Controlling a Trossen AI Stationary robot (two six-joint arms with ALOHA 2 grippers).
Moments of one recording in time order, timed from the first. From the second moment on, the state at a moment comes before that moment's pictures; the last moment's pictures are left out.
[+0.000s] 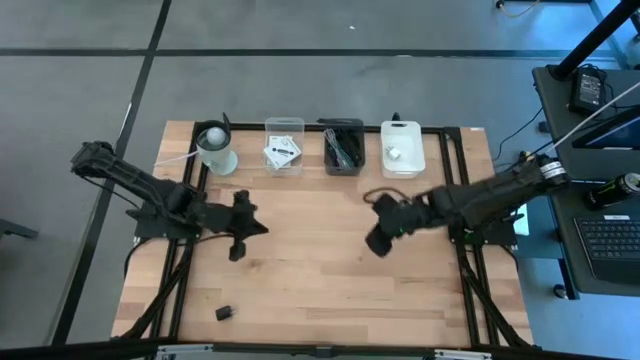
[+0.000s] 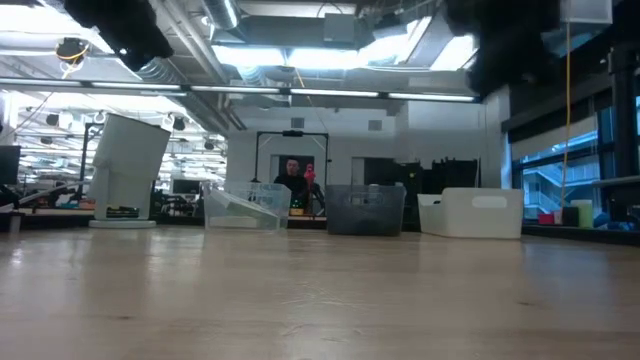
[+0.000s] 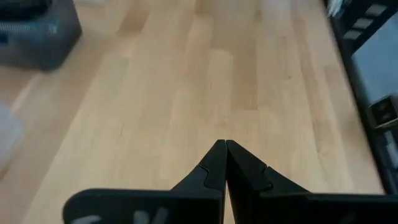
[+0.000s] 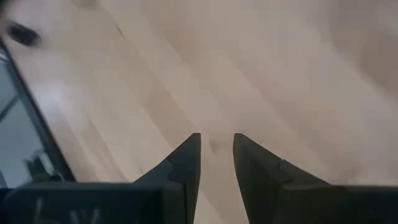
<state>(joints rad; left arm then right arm) -0.40 0.93 0.71 -0.46 -0.31 -0.44 0.28 1.34 1.07 -0.75 0.16 1.02</state>
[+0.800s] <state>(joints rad) -0.38 1.36 0.84 -0.36 -0.39 -0.77 0.56 1.34 0.85 -0.58 0.09 1.17</state>
